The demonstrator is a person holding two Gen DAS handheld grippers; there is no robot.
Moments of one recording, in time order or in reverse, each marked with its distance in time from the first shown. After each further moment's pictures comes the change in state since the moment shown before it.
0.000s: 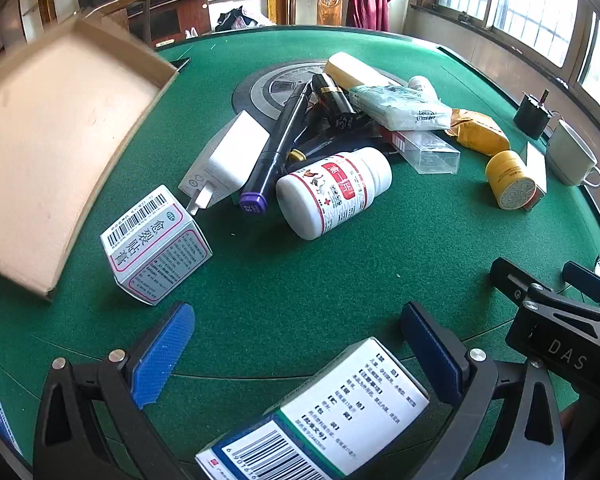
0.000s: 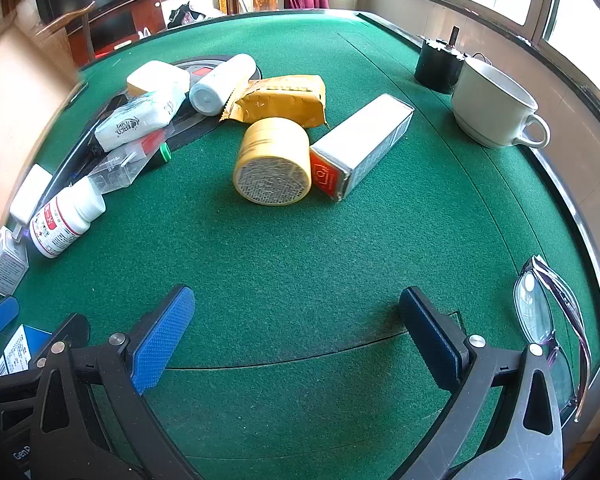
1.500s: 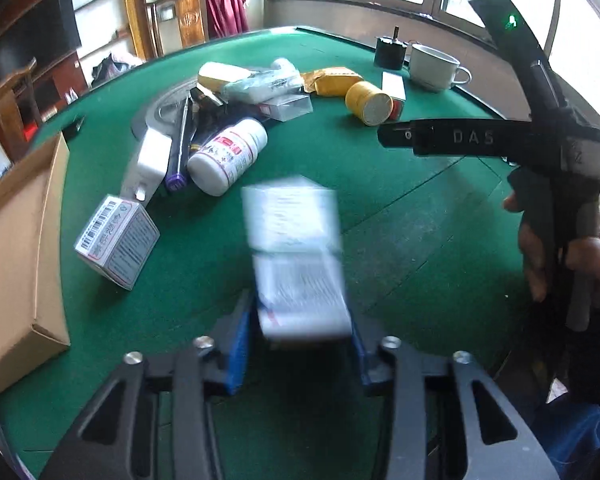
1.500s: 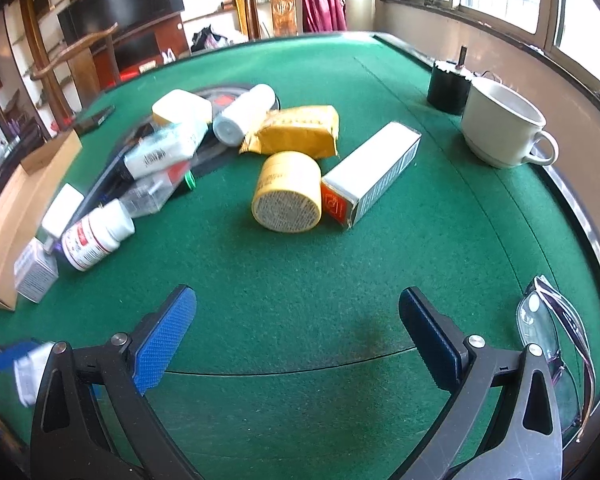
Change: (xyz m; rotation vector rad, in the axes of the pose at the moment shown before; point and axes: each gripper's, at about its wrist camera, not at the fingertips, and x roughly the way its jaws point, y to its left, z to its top) left arm -0.051 0.007 -0.044 0.423 -0.013 -0.281; right arm -0.013 -0.009 0.003 0.007 -0.099 0.110
